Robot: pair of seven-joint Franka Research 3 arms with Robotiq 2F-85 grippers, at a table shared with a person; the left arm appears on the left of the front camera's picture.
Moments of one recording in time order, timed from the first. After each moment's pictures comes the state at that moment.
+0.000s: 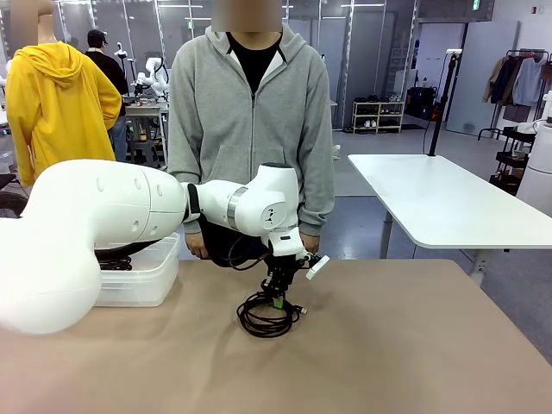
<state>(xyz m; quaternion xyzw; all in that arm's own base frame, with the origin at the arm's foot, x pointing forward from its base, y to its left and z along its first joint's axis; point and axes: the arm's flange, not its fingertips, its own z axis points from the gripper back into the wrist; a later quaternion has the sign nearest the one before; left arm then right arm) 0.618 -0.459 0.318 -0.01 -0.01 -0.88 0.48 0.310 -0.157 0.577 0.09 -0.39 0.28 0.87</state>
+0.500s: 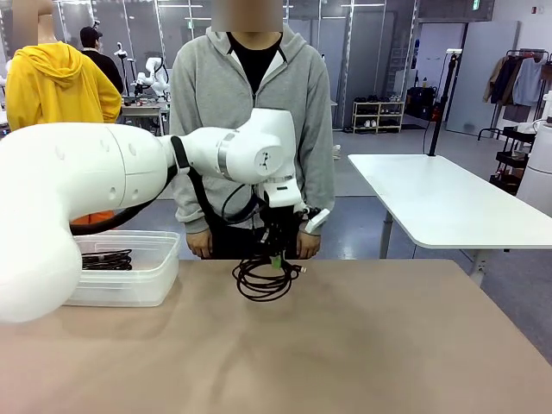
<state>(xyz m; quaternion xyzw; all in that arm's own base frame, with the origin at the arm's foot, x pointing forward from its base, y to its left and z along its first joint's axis) 0.613 -0.450 0.435 -0.01 -0.02 -0.88 0.48 0.310 -0.157 0.577 0.09 -0.39 0.28 0.87</state>
